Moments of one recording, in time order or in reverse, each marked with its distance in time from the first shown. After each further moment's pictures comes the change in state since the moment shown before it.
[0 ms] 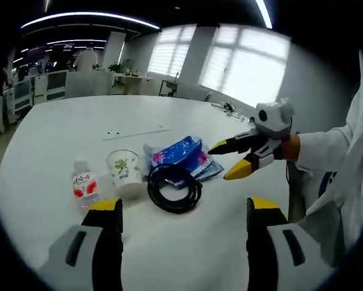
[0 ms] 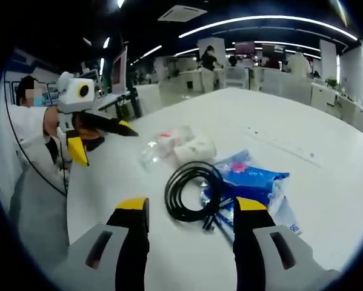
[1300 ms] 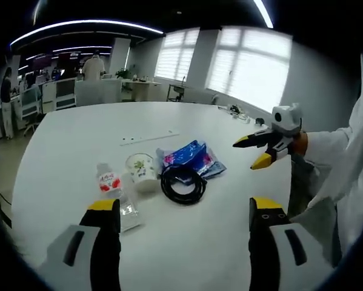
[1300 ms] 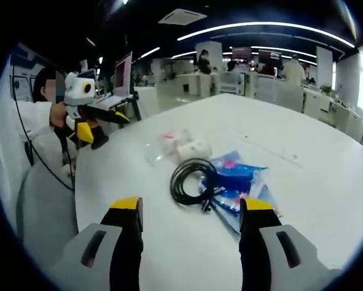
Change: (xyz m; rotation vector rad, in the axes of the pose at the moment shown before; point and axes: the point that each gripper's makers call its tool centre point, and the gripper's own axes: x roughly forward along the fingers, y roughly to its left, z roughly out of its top) left arm -0.055 0.004 0.006 0.027 -0.021 0.073; right arm -0.057 0.011 0.001 -0.028 -0.023 -0.044
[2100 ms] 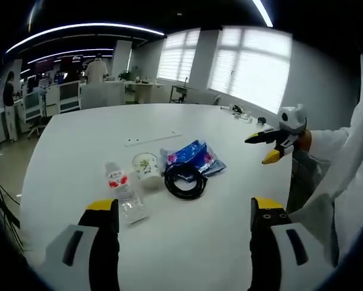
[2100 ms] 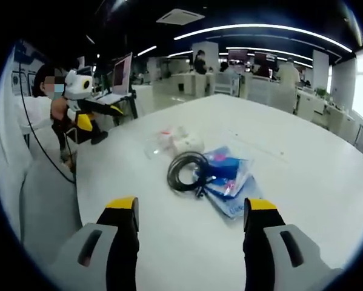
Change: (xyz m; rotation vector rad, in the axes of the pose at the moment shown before) left arm -0.030 -0.002 0.000 0.016 -0.006 0.030; right arm -0.043 -0.001 -0.011 -0.017 0.004 -0.049
